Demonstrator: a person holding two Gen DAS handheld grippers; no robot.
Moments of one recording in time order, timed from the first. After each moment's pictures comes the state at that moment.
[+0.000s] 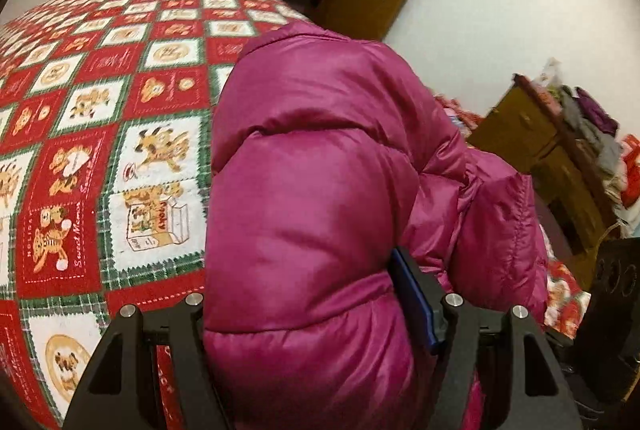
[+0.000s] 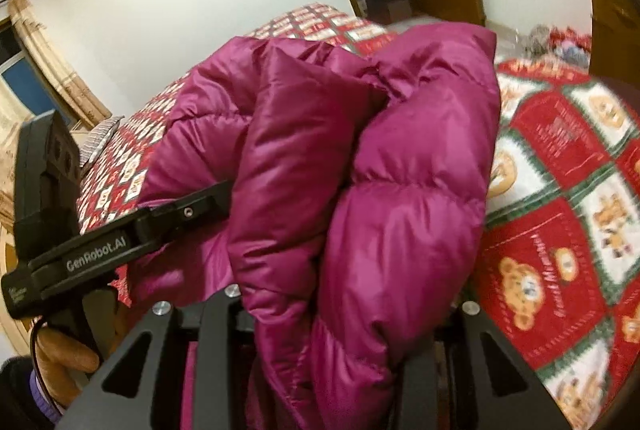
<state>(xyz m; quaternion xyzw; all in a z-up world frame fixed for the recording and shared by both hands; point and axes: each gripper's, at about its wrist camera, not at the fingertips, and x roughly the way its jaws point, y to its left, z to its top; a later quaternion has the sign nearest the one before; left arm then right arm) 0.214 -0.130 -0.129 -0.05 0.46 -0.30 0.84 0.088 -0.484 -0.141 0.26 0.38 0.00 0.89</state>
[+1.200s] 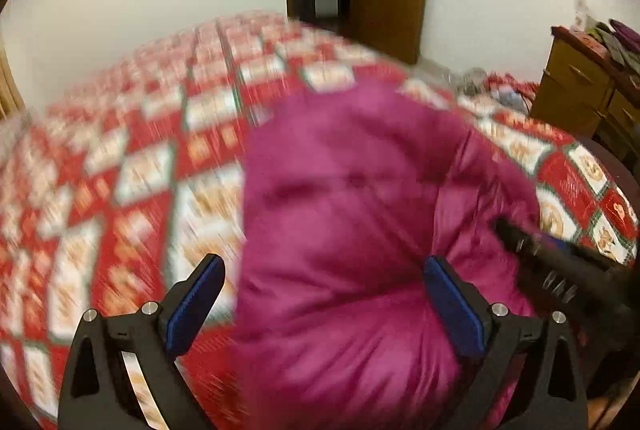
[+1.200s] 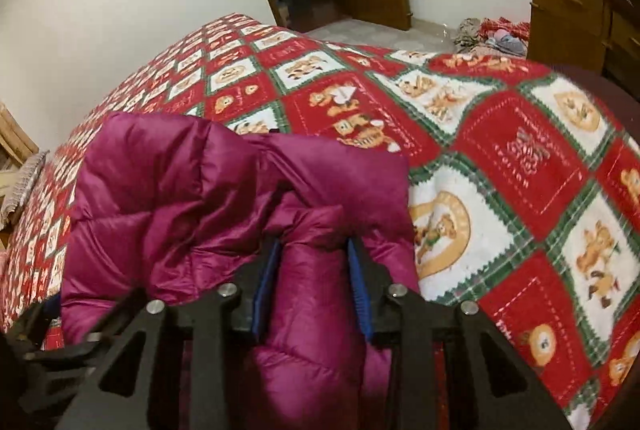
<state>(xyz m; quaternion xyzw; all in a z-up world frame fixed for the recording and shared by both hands) 0.194 -0.139 -0.102 0.12 0.36 -0.20 0.90 0.110 -0.528 -0.148 0.24 0.39 -0.14 0.88</state>
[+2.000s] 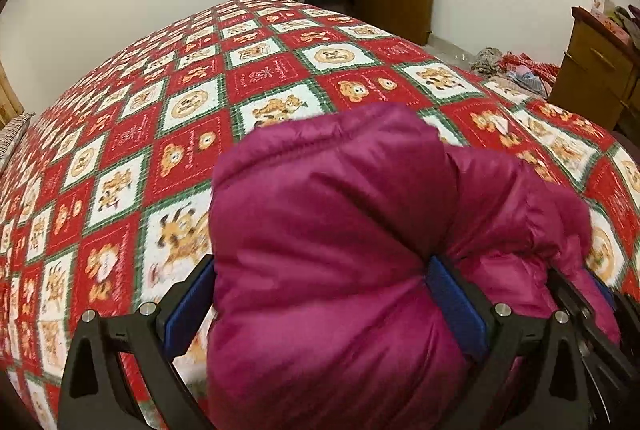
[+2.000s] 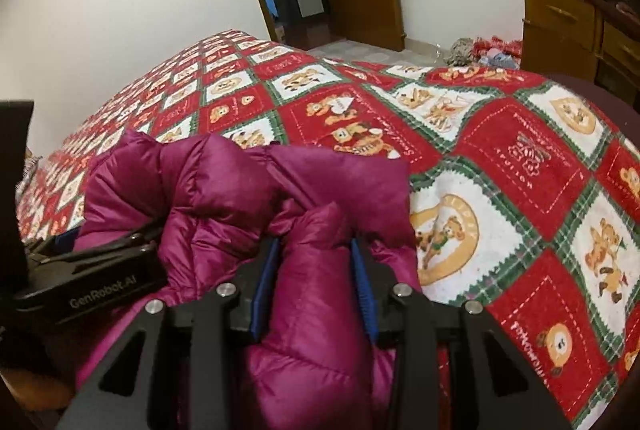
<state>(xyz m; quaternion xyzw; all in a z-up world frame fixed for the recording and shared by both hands) 0.241 -0.173 -0.138 0.14 0.42 -0.18 0.88 0.120 -0.516 -0.157 0.21 0.36 -0.17 0.89</state>
